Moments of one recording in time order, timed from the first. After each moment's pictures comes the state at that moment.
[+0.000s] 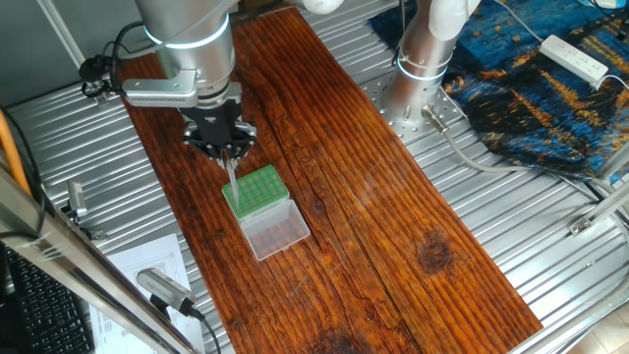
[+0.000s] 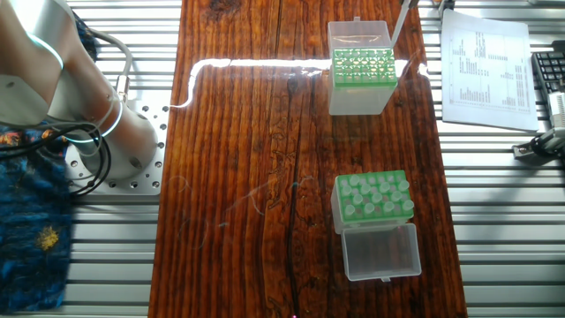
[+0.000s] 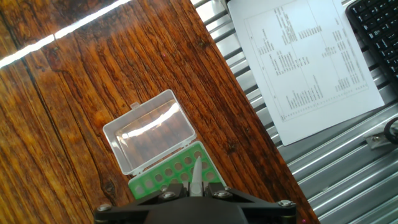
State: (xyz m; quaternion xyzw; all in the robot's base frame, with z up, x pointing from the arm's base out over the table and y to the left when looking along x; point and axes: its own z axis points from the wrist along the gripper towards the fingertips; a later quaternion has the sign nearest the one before) arm 0.562 0.137 0.295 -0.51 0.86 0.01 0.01
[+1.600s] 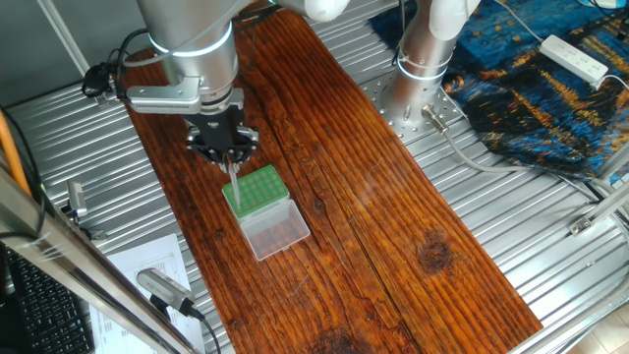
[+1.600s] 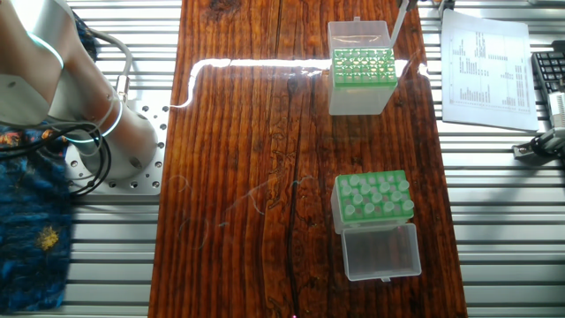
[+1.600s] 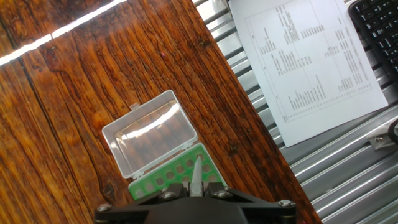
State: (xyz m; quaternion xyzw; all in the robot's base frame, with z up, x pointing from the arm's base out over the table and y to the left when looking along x) arm 0.562 0.141 0.282 -0.51 0.86 0.01 0.01
